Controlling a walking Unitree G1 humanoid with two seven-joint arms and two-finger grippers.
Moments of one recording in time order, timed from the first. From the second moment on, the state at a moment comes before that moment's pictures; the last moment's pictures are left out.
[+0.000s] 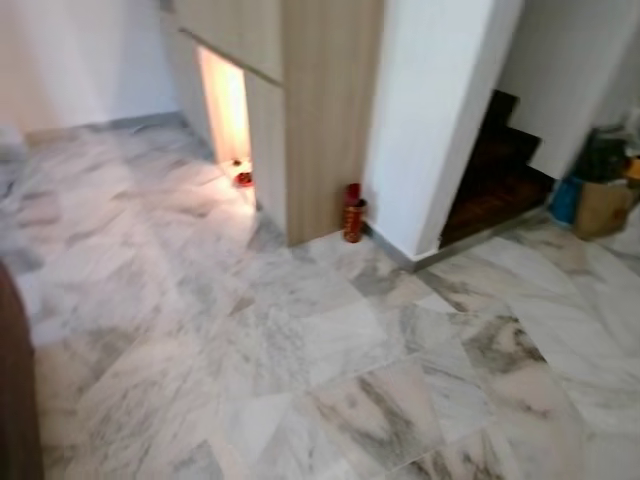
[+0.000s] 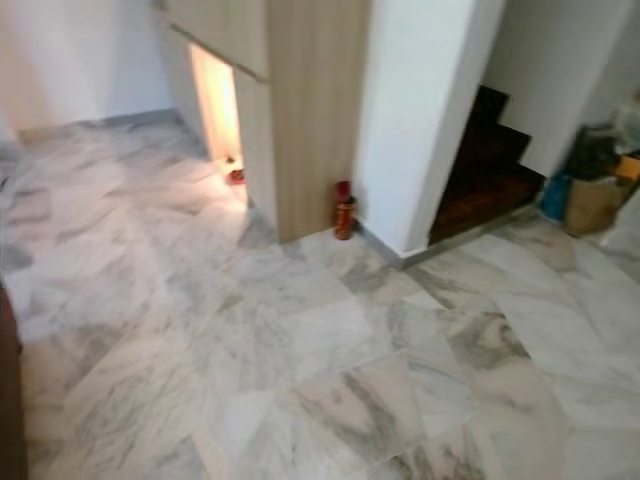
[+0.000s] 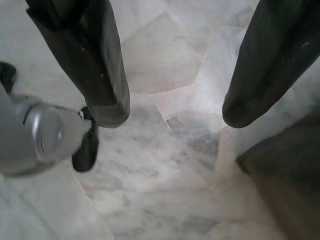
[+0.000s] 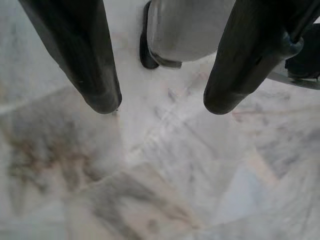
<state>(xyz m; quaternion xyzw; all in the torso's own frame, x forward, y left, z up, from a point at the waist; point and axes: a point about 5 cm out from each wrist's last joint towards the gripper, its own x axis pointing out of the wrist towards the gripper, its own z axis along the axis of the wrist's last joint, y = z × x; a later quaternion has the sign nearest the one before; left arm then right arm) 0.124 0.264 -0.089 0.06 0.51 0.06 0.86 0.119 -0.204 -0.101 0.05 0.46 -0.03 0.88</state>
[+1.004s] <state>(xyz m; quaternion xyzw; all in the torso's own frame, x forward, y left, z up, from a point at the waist) 0.128 0.262 -0.088 0.06 0.50 0.05 0.86 0.108 -0.207 -0.105 0.07 0.48 -0.05 0.87</state>
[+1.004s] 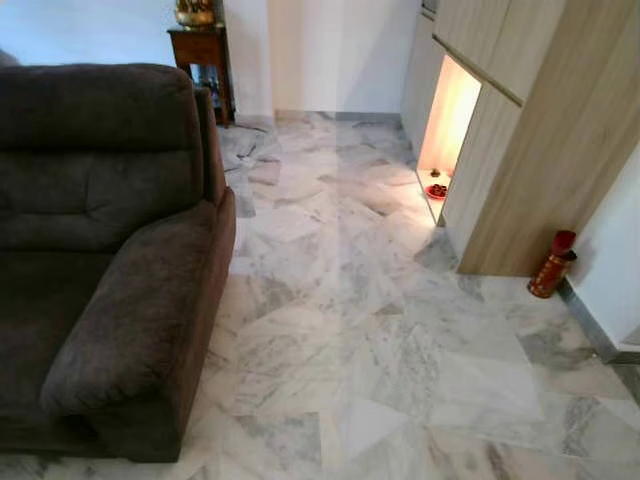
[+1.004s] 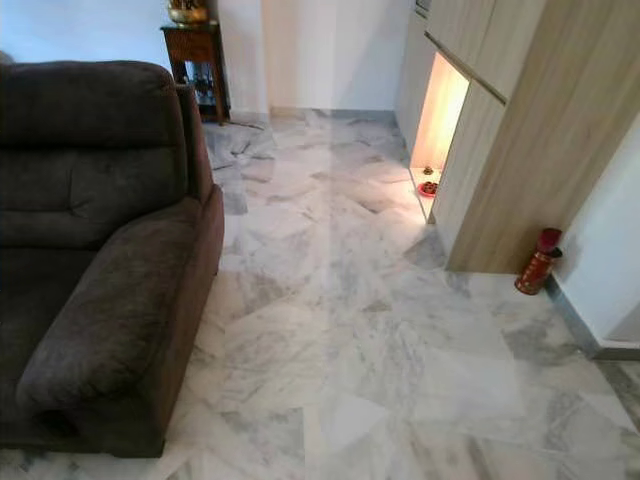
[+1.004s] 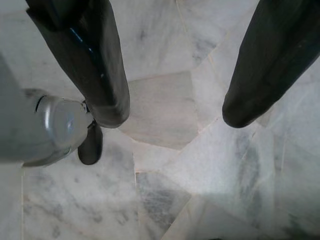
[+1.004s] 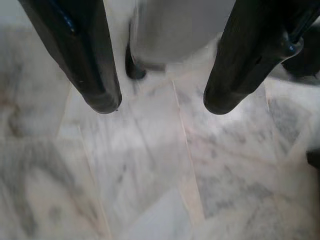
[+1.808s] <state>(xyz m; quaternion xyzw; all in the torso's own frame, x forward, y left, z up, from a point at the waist) 0.118 0.266 -0.090 0.06 0.51 0.06 0.85 0.114 -0.202 -0.104 0.09 0.47 -0.05 0.88</state>
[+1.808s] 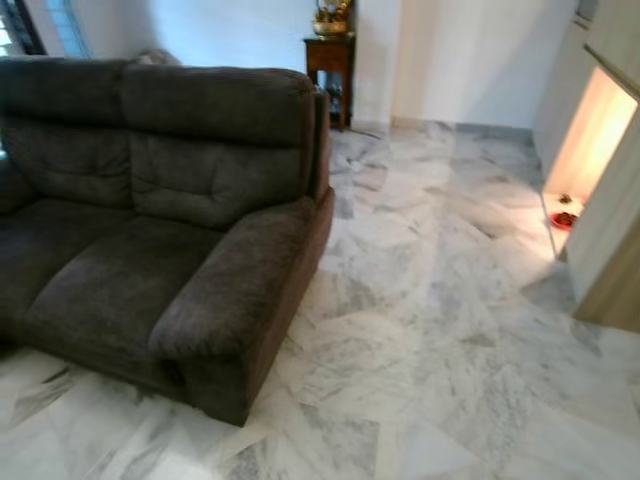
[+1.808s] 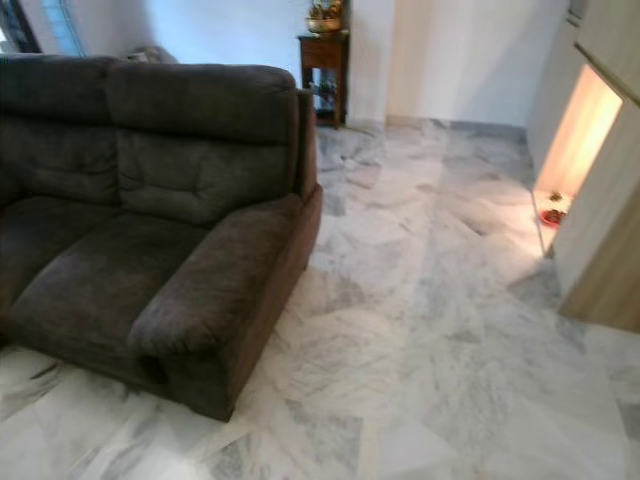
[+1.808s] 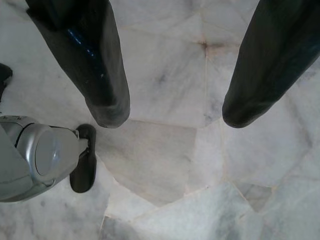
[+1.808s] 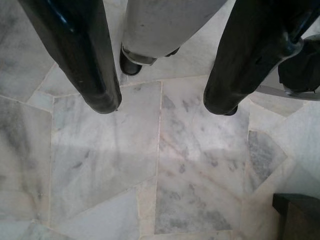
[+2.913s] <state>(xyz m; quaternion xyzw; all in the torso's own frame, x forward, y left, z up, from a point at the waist) 0.130 0.245 -0.093 0.04 0.51 0.05 0.86 0.106 -0.202 -0.106 0.10 0.48 -0.07 0.87</state>
